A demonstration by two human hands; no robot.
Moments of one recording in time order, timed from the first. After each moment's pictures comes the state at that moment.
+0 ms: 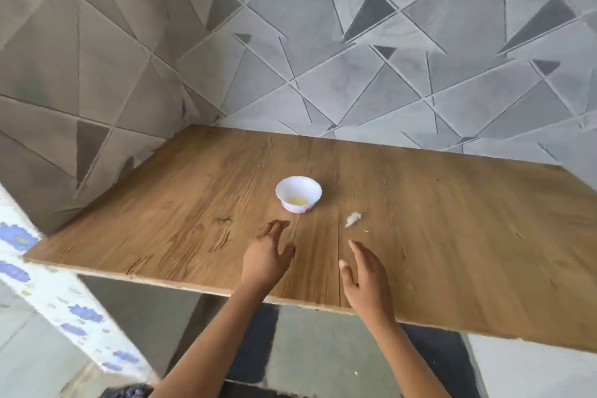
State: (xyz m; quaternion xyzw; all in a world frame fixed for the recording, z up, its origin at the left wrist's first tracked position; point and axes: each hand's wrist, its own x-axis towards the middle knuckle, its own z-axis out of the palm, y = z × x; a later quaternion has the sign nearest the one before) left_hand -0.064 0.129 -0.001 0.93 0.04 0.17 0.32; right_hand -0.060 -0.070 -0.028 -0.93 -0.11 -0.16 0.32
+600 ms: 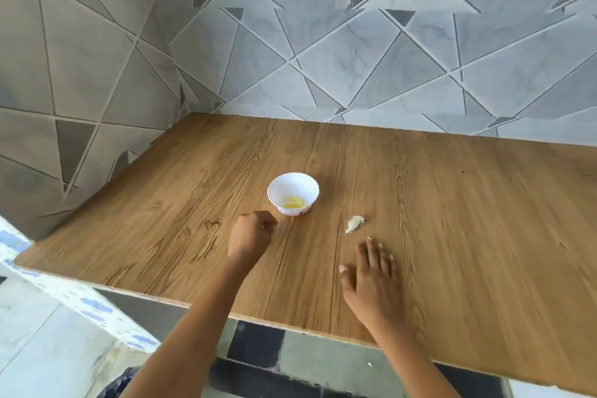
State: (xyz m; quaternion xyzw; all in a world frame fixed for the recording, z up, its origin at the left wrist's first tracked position) left_hand 0.013 0.141 0.005 0.94 0.15 0.12 0.27; right_hand -0.003 -0.091 -0.041 -0.99 -0.11 -0.03 0.10
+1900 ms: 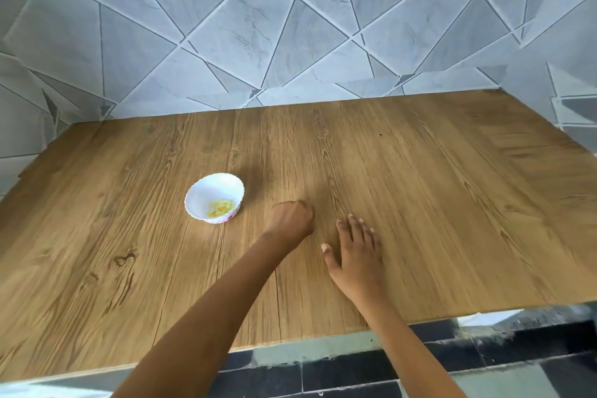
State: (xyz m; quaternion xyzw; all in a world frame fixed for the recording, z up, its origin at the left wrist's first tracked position) left_hand 0.090 -0.017 0.005 0.98 -0.19 -0.03 -0.04; right_hand 0.011 -0.148 -0.043 -0.99 0.00 -0.05 0.15
